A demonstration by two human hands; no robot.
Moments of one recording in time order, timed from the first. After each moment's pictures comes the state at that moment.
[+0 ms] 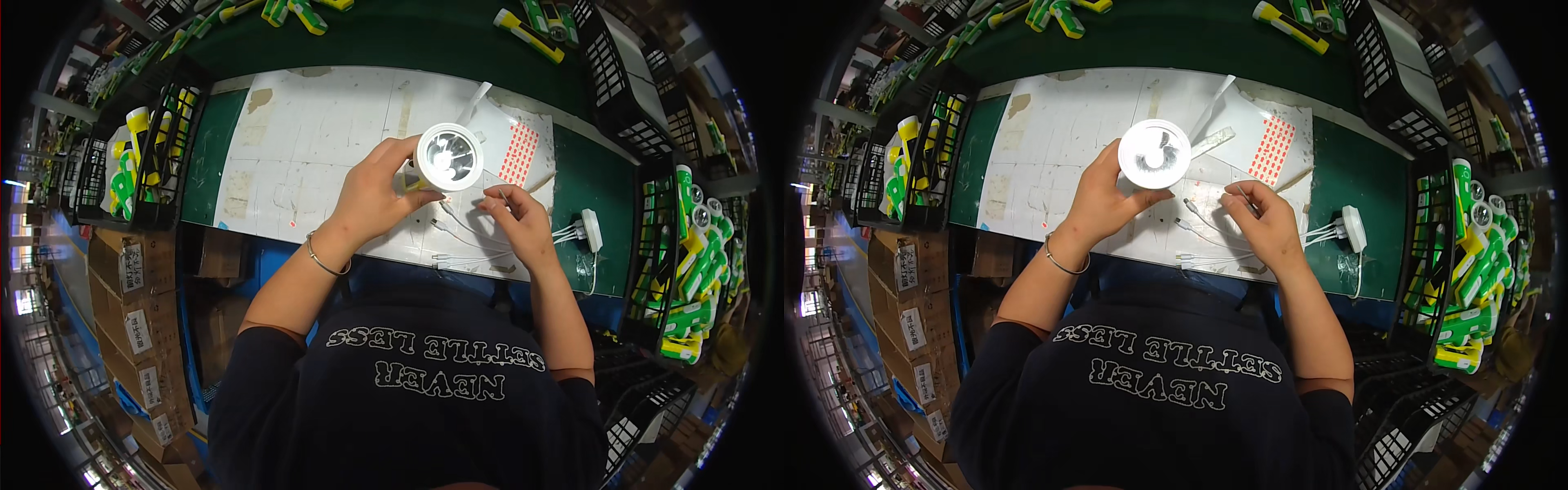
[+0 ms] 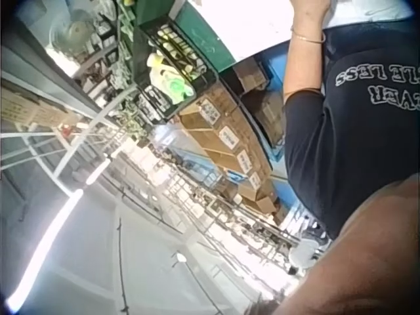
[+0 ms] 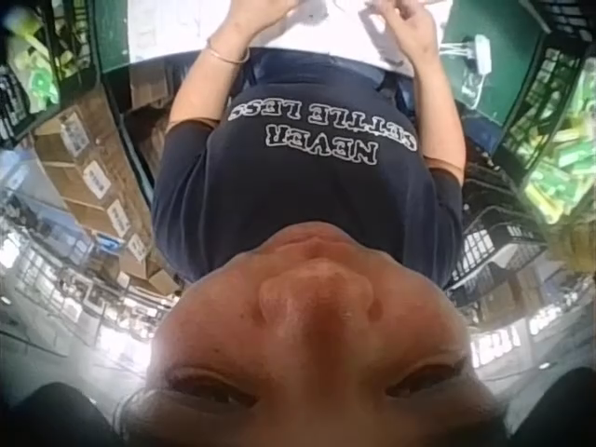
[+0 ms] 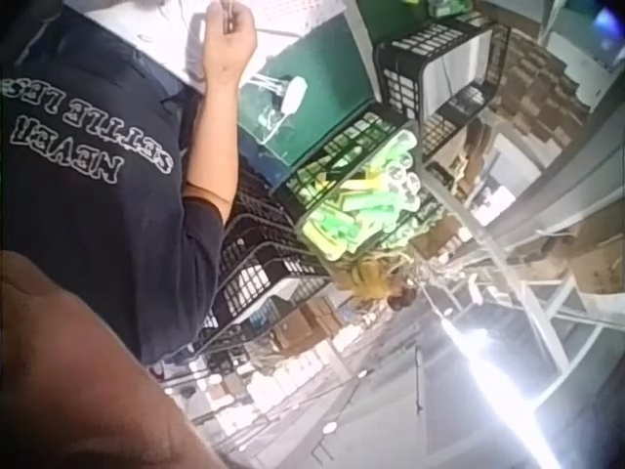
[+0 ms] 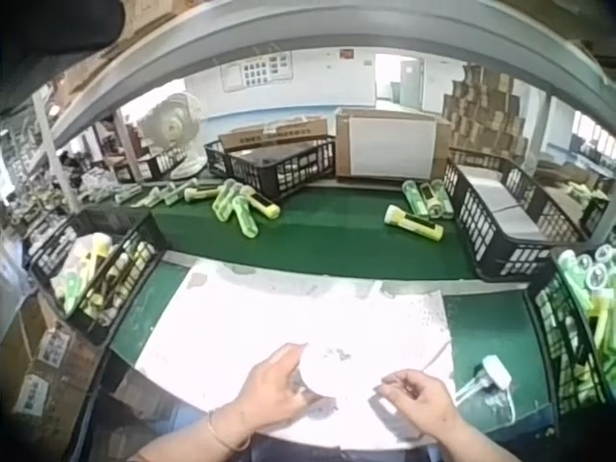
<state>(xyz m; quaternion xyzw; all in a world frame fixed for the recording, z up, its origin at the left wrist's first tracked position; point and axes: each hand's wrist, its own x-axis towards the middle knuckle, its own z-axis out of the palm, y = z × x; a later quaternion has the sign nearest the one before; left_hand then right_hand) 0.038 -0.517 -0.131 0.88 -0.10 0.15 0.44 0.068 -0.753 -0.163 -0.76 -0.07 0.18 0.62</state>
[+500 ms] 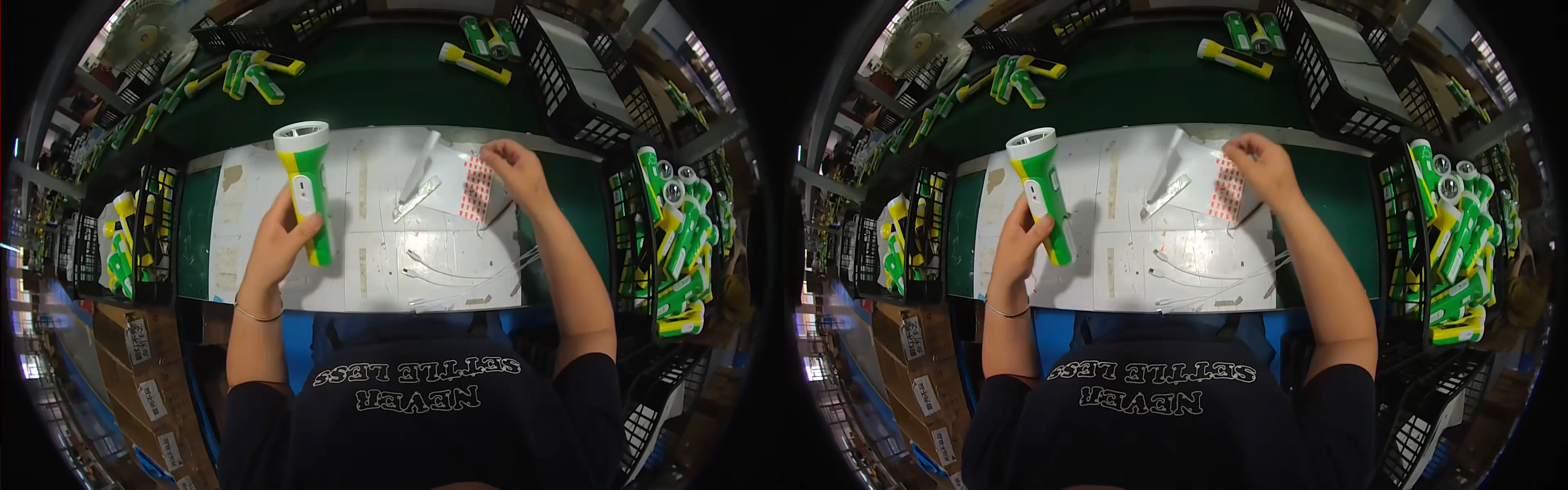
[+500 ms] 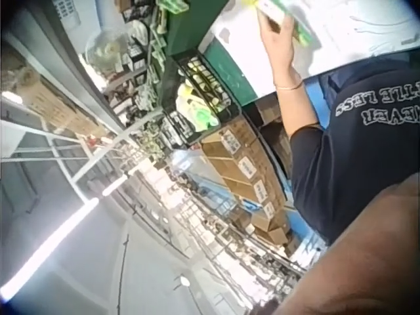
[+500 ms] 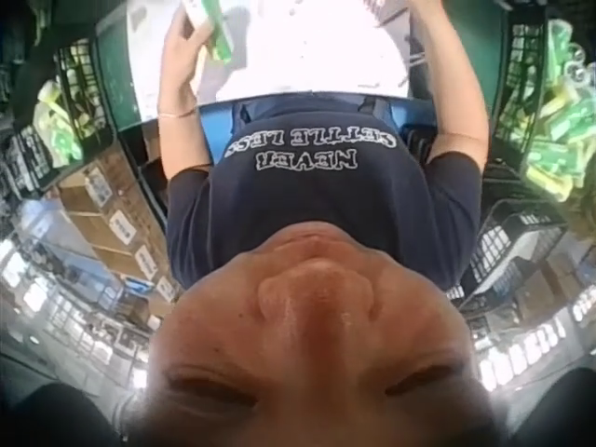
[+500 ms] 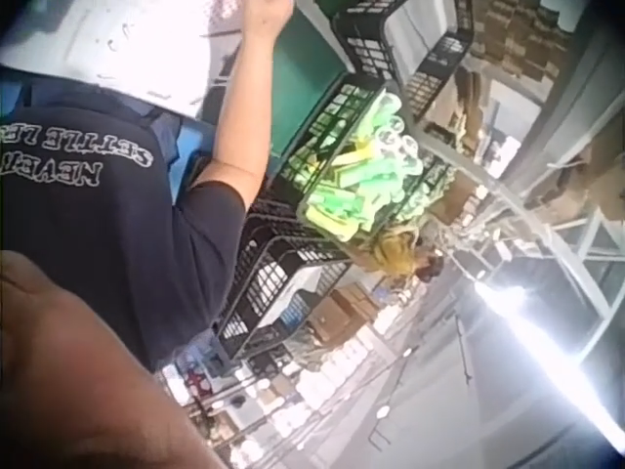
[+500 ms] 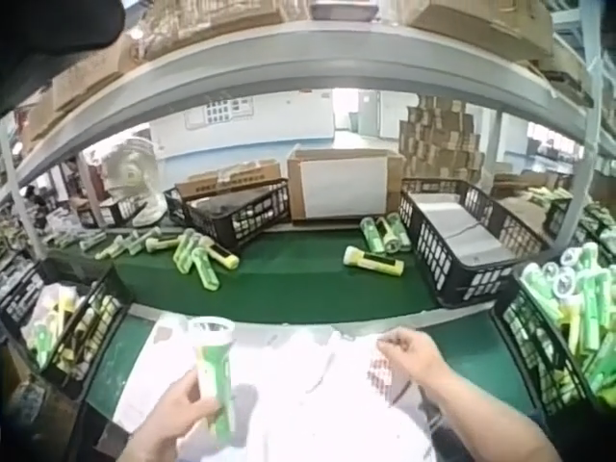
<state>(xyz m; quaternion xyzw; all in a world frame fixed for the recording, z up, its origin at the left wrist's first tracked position) 0.047 -0.443 -0.109 0.72 0.00 0.02 0.69 0.196 -0.782 -0.152 -0.80 -0.11 0.03 0.59</state>
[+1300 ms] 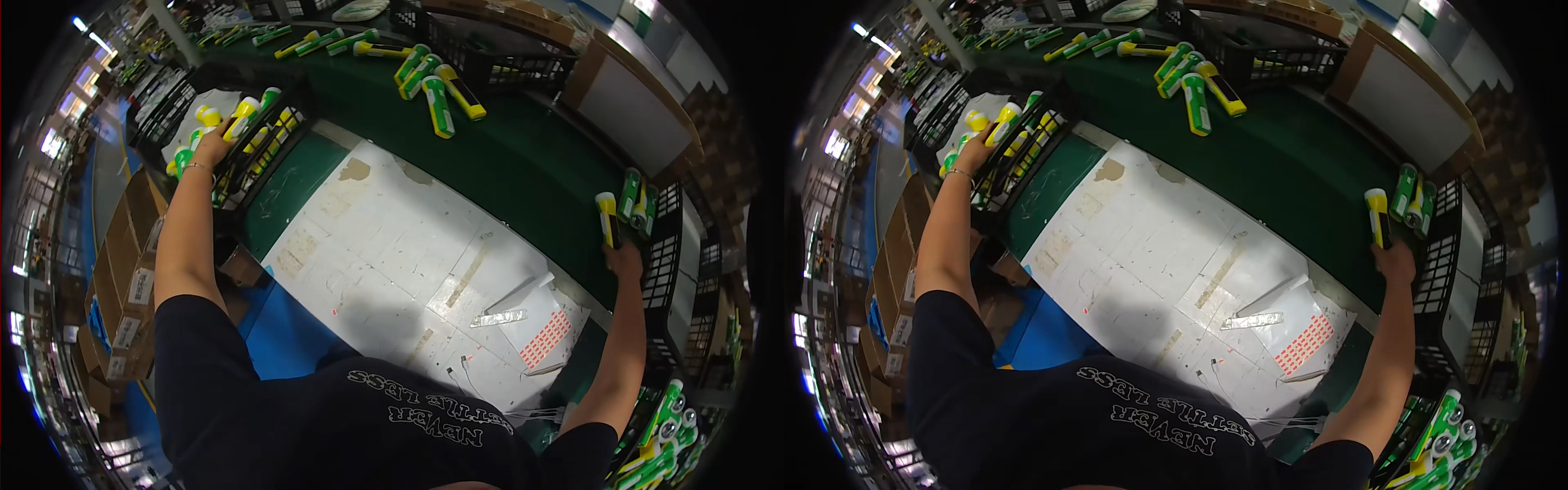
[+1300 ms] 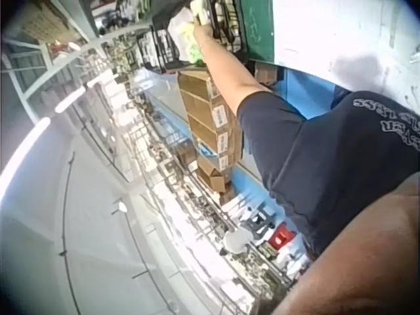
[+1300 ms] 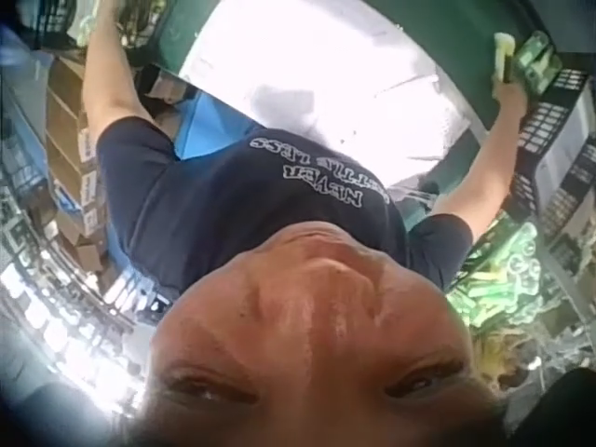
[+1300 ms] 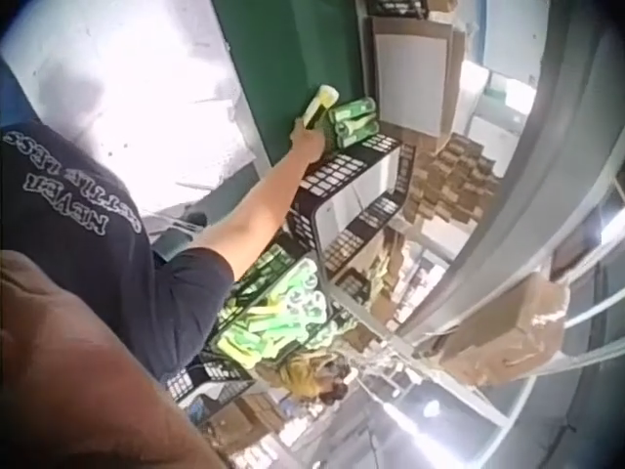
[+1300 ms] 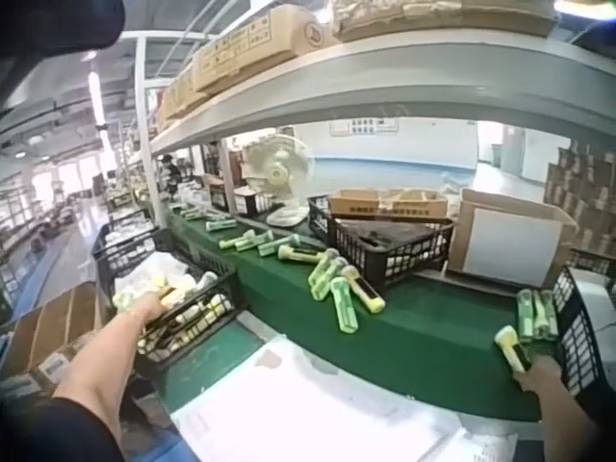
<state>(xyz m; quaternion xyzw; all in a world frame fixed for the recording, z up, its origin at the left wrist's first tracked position) 0.041 -0.025 -0.121 0.92 0.37 0.10 0.09 0.421 -0.806 -0.166 -1.00 -0.05 0.01 0.00</state>
